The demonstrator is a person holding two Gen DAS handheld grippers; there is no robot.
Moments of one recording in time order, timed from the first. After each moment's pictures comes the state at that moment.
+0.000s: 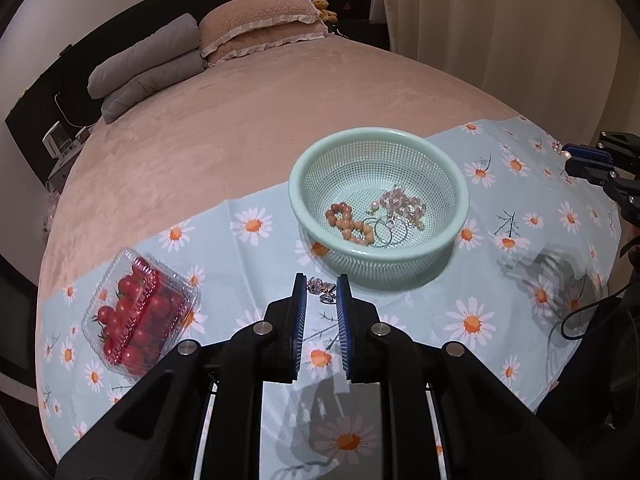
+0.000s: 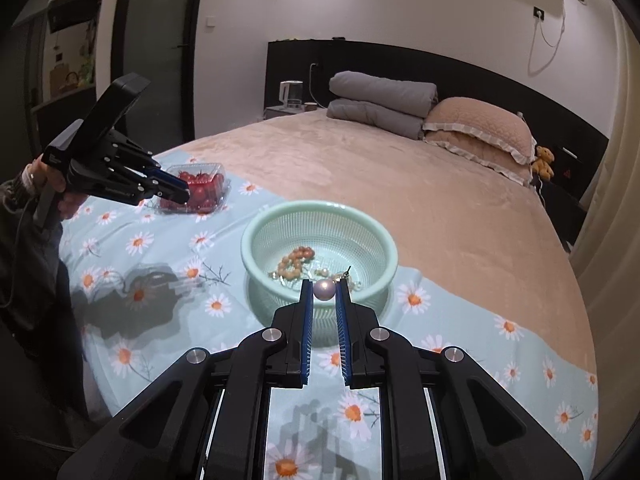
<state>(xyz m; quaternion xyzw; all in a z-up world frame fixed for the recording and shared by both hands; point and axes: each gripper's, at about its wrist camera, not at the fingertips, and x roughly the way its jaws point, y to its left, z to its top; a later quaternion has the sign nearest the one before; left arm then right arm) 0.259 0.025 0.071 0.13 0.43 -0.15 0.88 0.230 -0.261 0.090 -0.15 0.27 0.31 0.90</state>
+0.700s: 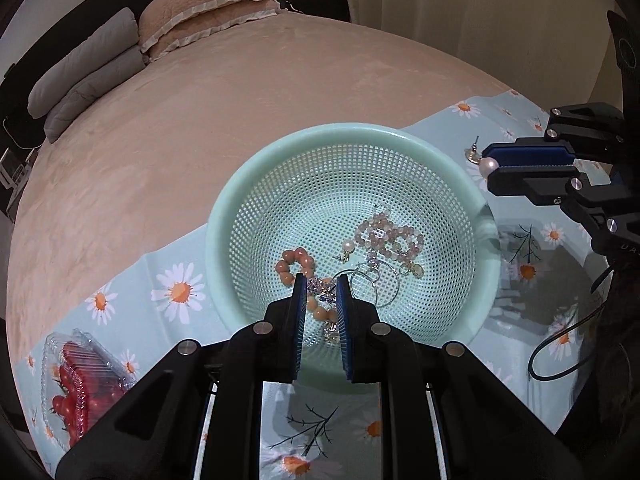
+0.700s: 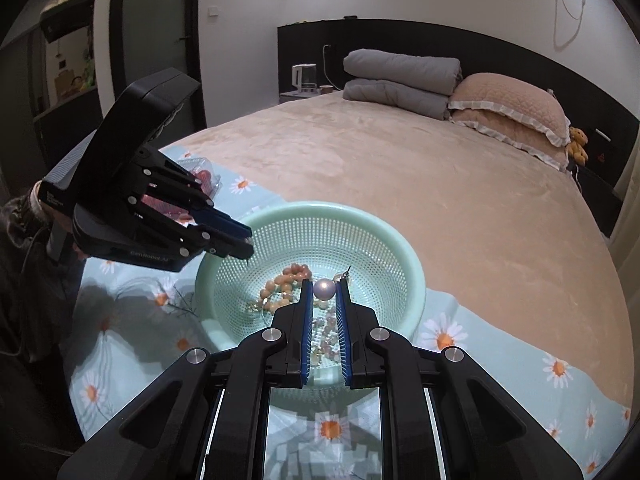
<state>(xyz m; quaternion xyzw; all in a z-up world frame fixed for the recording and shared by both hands) 0.363 -0.043 0.008 0.16 0.47 -0.22 0.84 0.339 -0.217 0.037 -0.13 0.32 0.34 0.88</state>
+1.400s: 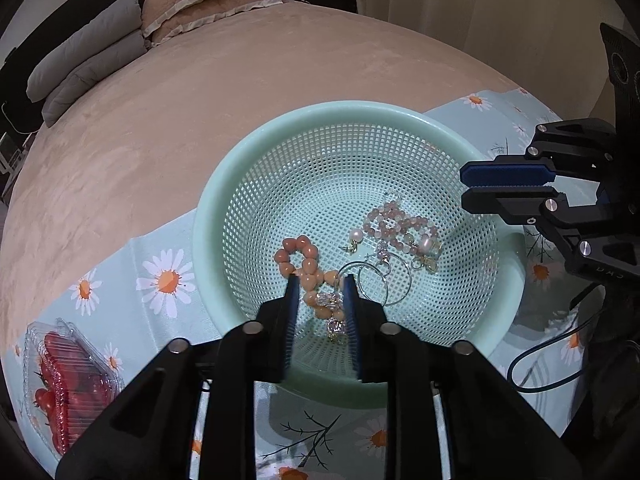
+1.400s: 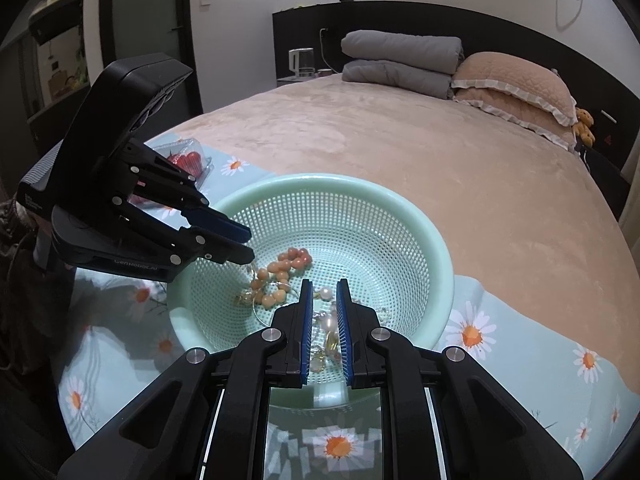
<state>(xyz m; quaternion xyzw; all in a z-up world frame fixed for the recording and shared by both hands) 0.367 -0.034 -0.007 0.14 0.47 -0.21 0.84 0.352 -0.206 0.008 -0.12 0.33 0.33 0.87</state>
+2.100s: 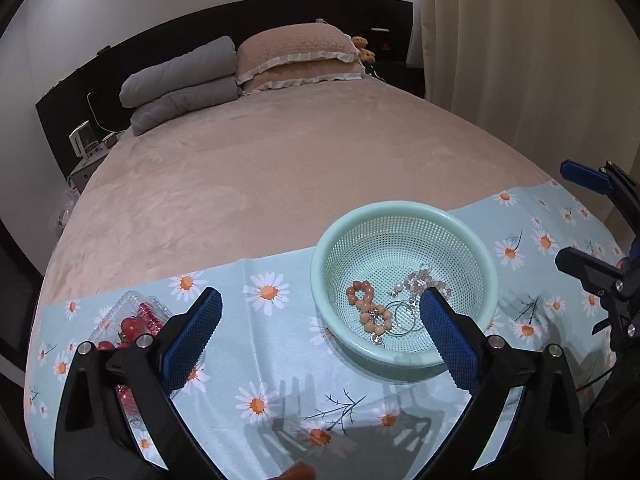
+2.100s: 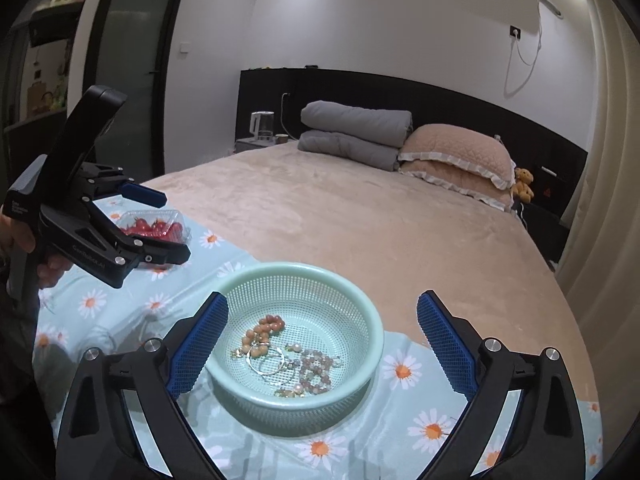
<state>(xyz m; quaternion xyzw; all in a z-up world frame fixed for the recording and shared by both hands) 0.298 0.018 0.093 0.07 0.36 -0.10 0.92 0.276 -0.219 0.100 -0.13 0.20 0.24 0.94</state>
